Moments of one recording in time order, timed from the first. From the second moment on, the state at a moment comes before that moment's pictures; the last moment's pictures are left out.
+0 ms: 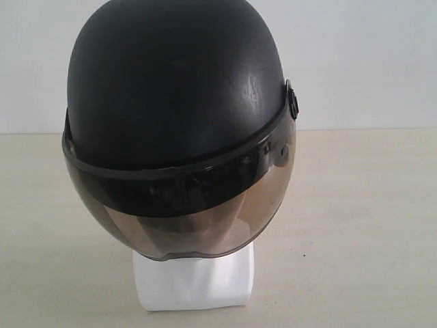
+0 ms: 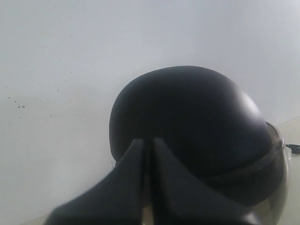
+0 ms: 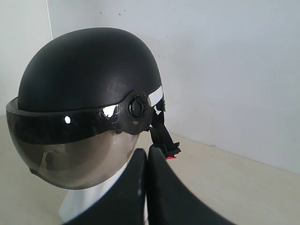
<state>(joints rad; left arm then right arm) -0.11 0.19 -0.38 1.75 -0.43 -1.76 0.72 0.13 -0.50 -0.24 0.46 0.22</state>
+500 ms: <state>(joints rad) -0.11 0.19 -0.38 1.75 -0.43 -1.76 0.50 0.11 -0.45 -0.22 0.43 0.22</state>
